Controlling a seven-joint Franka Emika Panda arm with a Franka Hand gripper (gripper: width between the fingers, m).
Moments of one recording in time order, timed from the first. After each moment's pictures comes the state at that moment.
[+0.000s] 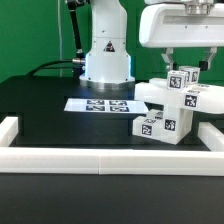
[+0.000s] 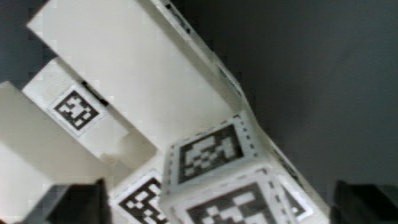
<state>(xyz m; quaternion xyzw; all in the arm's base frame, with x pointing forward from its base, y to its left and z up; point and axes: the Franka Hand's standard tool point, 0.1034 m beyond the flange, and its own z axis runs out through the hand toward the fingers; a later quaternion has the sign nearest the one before) 0.470 0.123 0.121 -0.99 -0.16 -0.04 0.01</state>
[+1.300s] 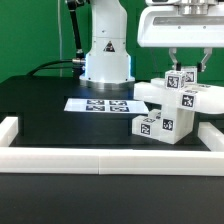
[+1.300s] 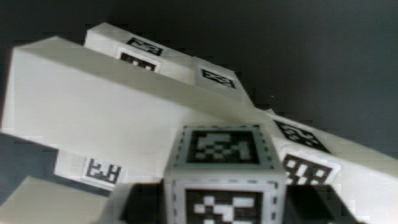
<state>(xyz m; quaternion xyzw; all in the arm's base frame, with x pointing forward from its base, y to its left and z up) 0.471 0.125 0.120 -0.99 0.15 -0.03 0.02</state>
